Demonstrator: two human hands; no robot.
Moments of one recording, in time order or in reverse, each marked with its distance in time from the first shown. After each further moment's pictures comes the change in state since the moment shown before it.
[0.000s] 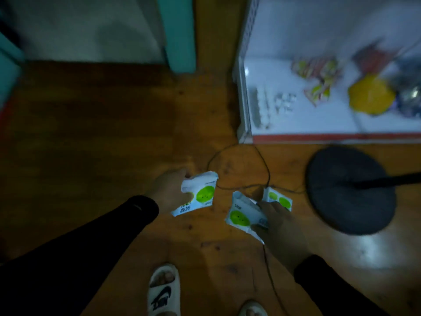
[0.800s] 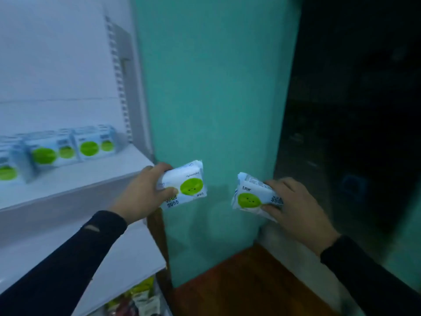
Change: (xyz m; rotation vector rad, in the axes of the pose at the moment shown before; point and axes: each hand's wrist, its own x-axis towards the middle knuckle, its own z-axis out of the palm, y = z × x) left_hand -0.791 0.021 -0.529 -0.011 1.372 -0.400; right_hand -0.188 -0.730 -0.493 -0.019 0.416 -1.343
